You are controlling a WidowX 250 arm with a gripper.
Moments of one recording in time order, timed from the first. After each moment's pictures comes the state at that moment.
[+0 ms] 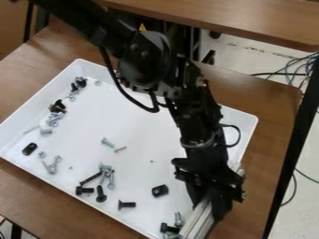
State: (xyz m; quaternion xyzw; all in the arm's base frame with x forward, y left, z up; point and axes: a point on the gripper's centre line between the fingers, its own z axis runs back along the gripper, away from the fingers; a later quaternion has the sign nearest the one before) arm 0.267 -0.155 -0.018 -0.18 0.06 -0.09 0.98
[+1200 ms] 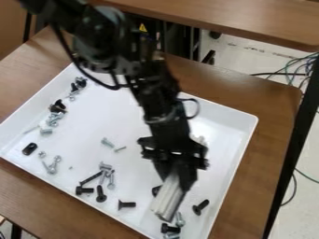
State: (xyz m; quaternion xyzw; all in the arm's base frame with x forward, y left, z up) arm 0.269 -0.127 0.001 -0.19 0.05 -0.06 0.98
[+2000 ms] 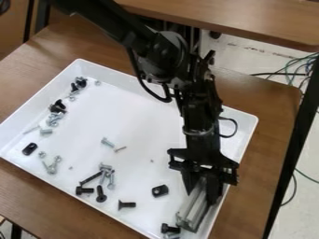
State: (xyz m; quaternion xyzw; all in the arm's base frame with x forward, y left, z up) arm 0.285 -0.158 -0.035 -0.15 0.11 -0.06 0.98
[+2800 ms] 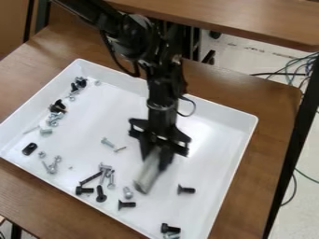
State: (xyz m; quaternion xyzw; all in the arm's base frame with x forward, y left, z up) arm 0.312 -0.037 -0.043 0.01 0.12 0.02 0.99
